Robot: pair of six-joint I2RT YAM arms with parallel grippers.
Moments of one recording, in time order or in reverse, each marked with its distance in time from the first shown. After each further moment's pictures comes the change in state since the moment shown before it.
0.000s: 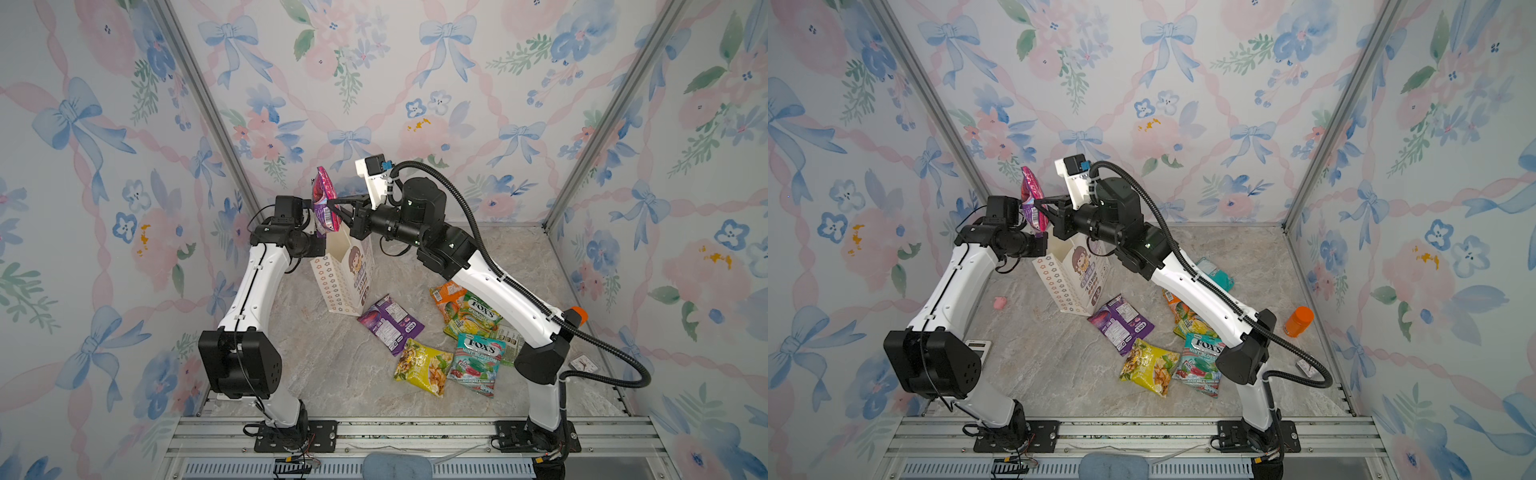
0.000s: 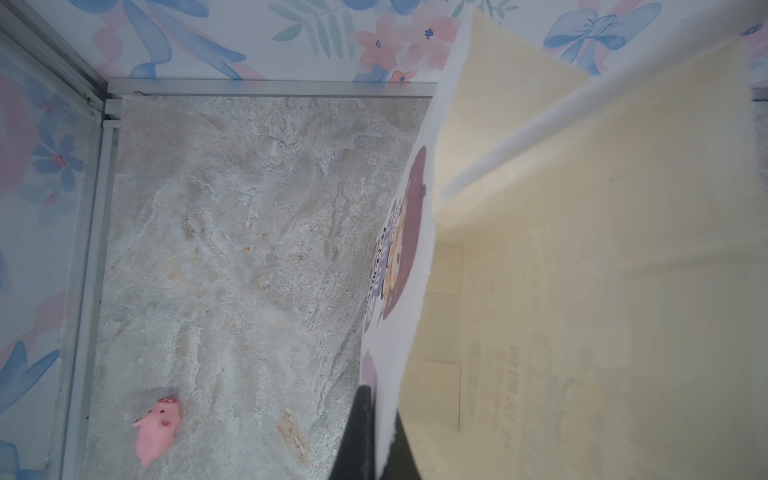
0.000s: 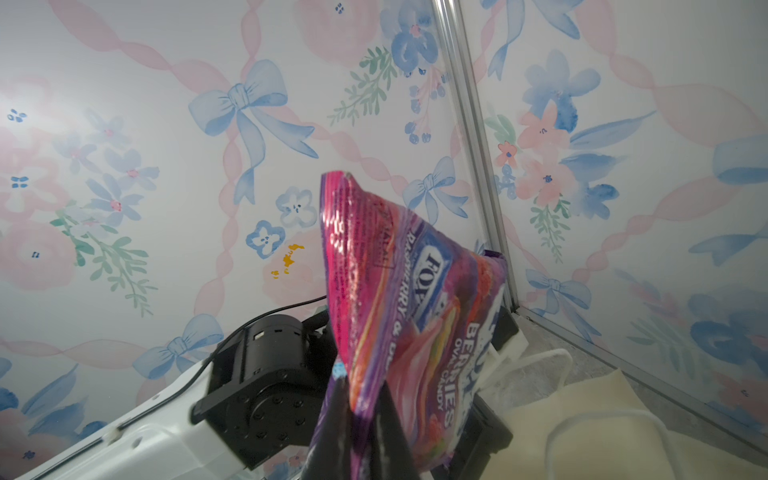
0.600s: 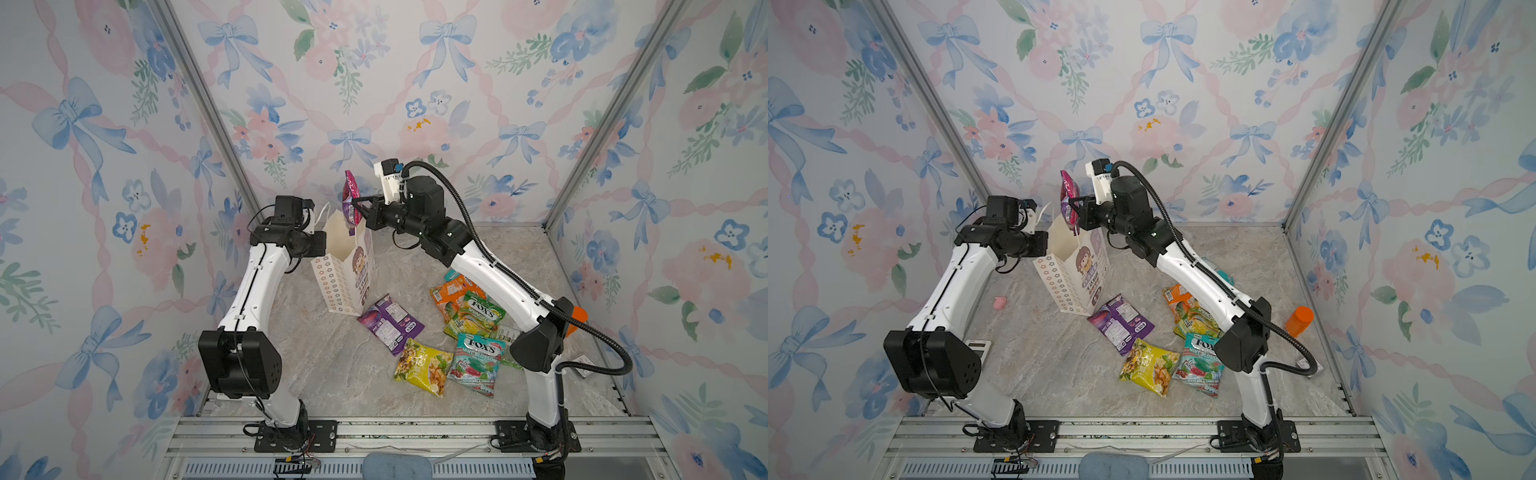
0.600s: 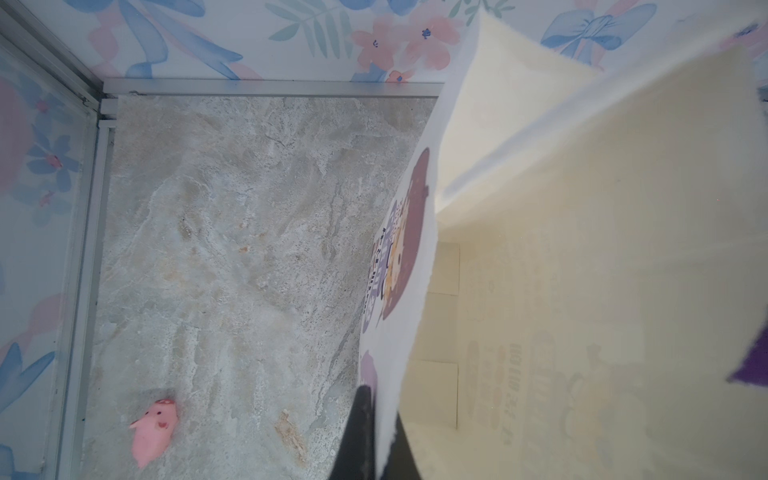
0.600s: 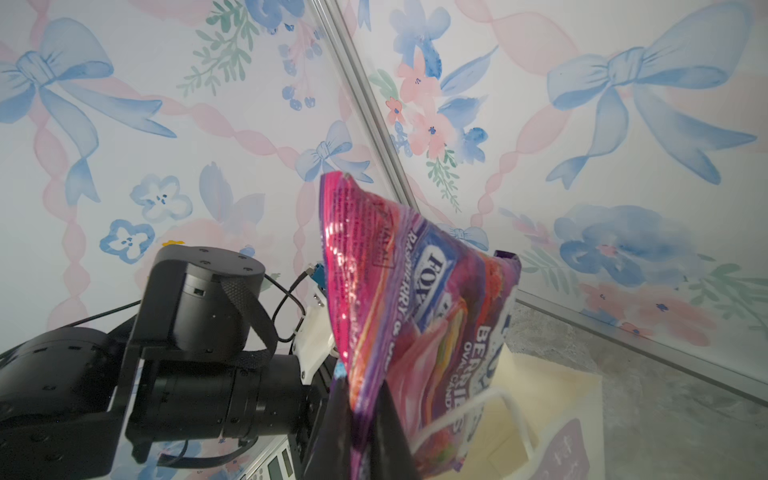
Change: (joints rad) left arm 0.000 0.000 -0.001 0.000 0.003 0.000; right arm -0.119 0.021 -0.117 -0.019 0.039 0.037
